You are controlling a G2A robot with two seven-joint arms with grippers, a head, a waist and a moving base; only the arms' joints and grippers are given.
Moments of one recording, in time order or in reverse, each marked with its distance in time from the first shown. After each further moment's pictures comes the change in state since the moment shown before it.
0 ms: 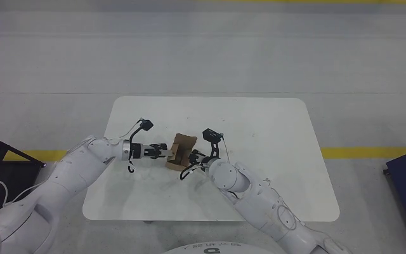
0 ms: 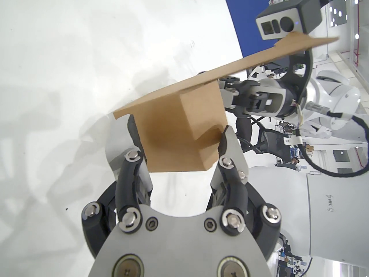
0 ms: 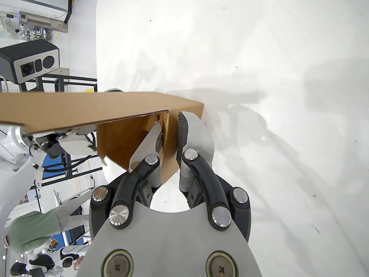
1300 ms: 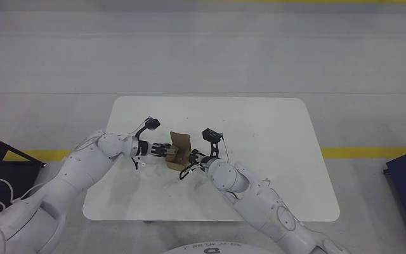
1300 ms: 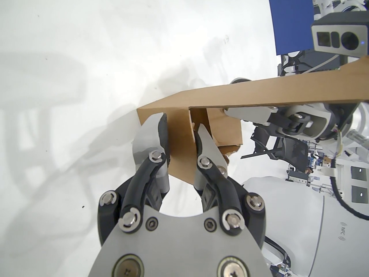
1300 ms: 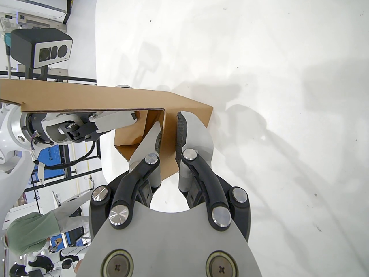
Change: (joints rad) left arm 0.003 -0.048 -0.064 -0.051 0.197 0.247 -0.022; right arm -0.005 -0.009 0.005 -0.002 -0.018 0.012 0.004
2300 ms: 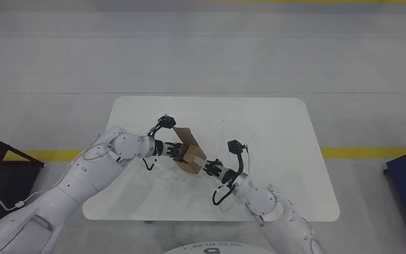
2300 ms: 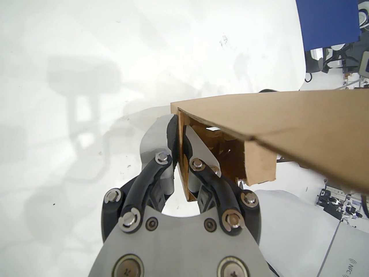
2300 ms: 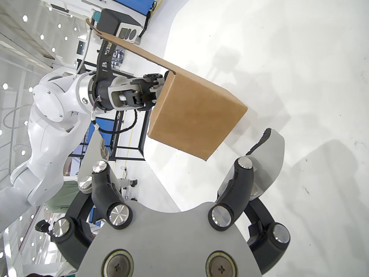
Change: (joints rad) left arm 0.097 0.047 -0.111 -0.437 0.255 0.382 0.006; right arm -0.360 0.096 0.278 -0.236 0.040 -0.517 0.001
